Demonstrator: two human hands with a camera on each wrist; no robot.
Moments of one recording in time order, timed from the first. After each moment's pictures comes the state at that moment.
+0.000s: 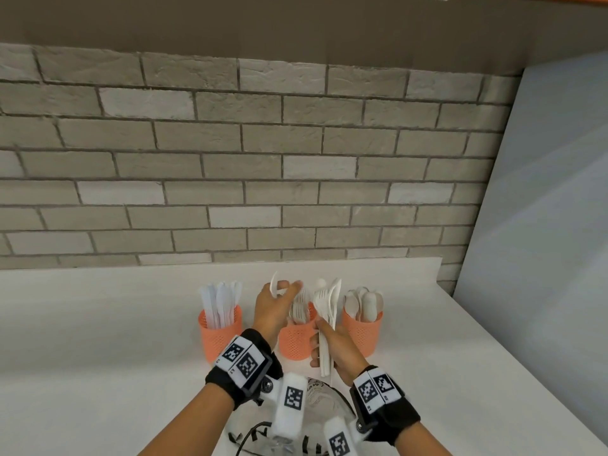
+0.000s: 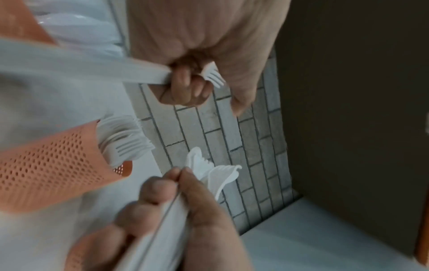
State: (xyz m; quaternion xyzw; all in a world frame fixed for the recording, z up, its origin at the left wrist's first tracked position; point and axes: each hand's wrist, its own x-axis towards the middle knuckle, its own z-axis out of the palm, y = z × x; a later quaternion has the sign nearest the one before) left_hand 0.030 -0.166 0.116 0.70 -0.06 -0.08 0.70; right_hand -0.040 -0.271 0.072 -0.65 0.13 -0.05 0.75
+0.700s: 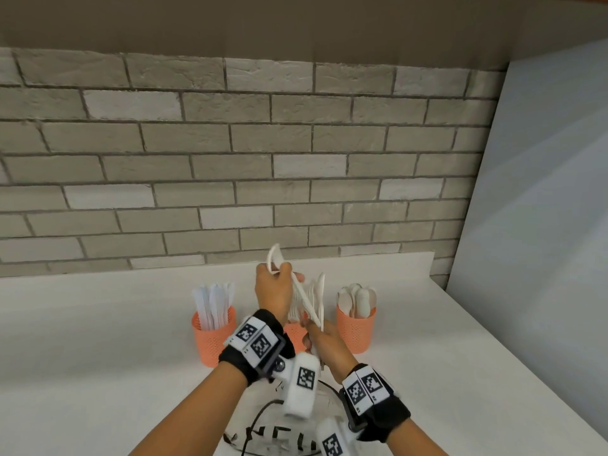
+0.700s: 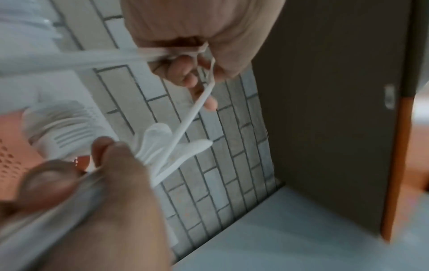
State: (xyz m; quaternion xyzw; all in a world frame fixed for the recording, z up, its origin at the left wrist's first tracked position) left_hand 0.030 -0.192 0.141 0.67 -0.06 0.04 0.74; right_hand -0.040 -0.267 0.071 -0.72 0.12 -0.06 0.68
